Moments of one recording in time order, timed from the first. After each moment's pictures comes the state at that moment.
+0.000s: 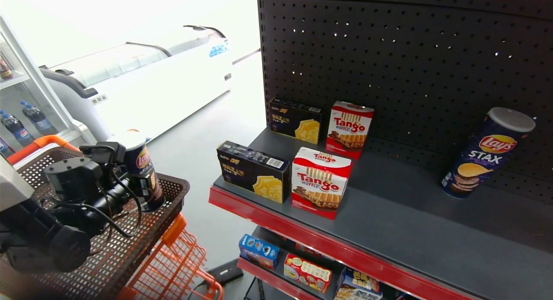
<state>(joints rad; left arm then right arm) 0.13 2.03 -0.60 -1.32 -0.02 0.08 0.00 0.01 0.00 0.00 -0.01 0.00</state>
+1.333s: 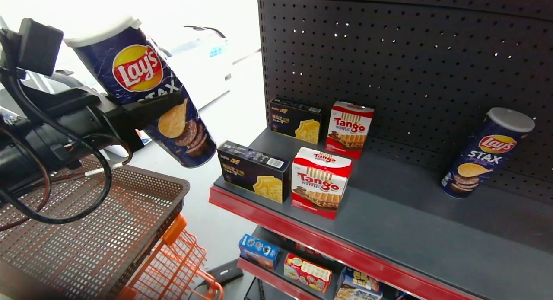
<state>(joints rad) -0.16 1.41 -0.76 -0.83 -0.47 -0.03 0.00 0.01 0.00 0.00 -0.01 0.00</state>
